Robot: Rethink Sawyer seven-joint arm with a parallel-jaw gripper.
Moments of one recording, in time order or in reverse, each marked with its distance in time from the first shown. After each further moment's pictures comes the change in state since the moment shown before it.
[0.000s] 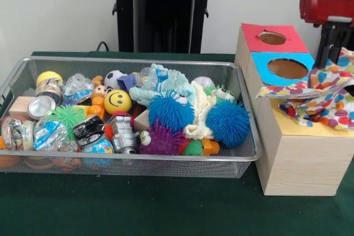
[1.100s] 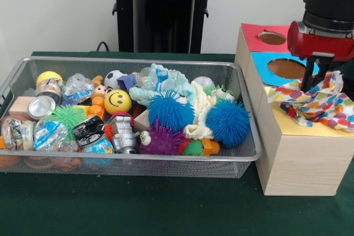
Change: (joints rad) arm 0.004 0.112 -0.003 -0.038 -0.010 0.000 0.000
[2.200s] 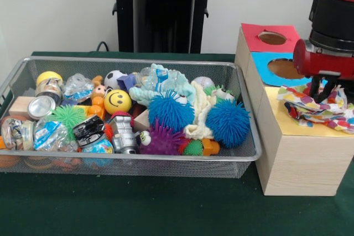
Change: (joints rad) arm 0.032 0.082 -0.028 -0.100 -0.007 0.001 0.000
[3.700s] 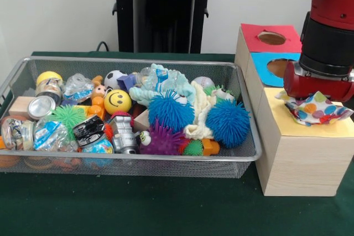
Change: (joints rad) arm -0.028 0.076 0.009 -0.073 0.001 0.001 0.000
